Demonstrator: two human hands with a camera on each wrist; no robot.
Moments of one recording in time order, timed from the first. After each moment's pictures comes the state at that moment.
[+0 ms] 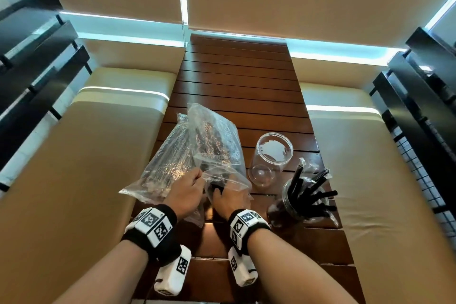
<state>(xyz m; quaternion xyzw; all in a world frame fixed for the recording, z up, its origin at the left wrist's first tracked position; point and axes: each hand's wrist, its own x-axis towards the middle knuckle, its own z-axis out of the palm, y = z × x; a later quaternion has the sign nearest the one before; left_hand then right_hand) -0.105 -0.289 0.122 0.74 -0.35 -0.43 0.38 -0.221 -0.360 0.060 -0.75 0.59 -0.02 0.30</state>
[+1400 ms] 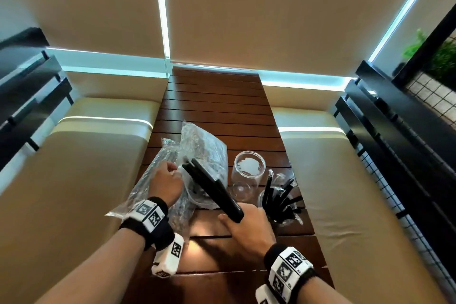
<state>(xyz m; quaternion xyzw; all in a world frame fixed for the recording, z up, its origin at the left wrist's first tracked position) -0.089 -0.324 0.148 0.81 -0.31 -0.24 0.43 -0.323 -0.329 0.149 -0.77 0.53 -0.11 0.33</state>
